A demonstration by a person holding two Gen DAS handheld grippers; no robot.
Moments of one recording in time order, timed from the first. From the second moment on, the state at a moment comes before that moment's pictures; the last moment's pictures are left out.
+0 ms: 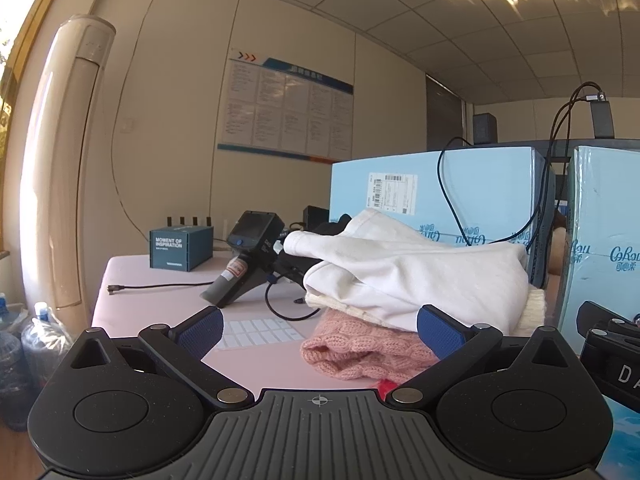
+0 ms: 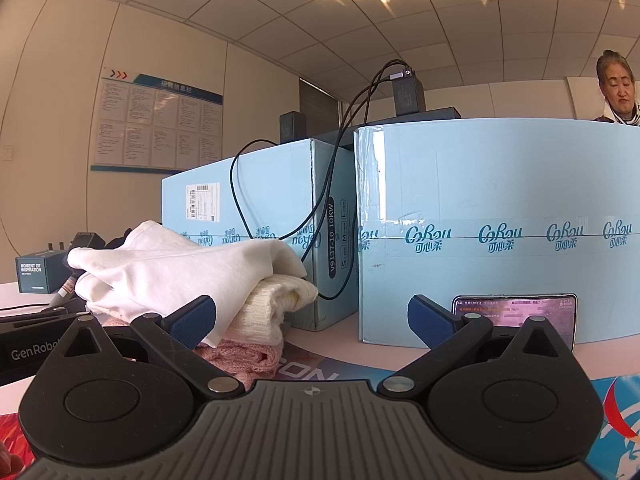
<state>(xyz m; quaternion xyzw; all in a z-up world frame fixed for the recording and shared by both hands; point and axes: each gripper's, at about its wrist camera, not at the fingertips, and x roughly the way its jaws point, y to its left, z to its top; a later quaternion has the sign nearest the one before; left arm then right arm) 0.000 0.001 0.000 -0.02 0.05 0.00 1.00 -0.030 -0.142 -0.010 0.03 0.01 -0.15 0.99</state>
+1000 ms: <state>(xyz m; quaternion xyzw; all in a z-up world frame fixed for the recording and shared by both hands) -0.002 -0.001 -0.001 -0.02 0.05 0.00 1.00 -0.030 -0.142 -0.010 0.03 0.01 -0.15 0.99</state>
